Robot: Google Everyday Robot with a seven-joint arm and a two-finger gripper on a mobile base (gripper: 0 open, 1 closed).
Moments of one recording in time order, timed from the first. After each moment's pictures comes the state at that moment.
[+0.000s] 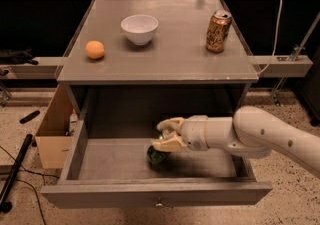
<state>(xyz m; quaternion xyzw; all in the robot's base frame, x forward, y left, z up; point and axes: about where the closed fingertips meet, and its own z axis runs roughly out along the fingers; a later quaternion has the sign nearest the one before) 0.510 -0.003 0.689 -0.47 0.69 0.33 0.43</state>
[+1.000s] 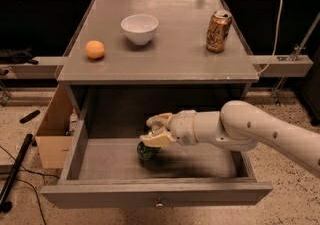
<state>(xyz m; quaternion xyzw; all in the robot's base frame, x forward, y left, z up) 0.523 0.027 0.697 -0.48 0.68 0.34 0.44</state>
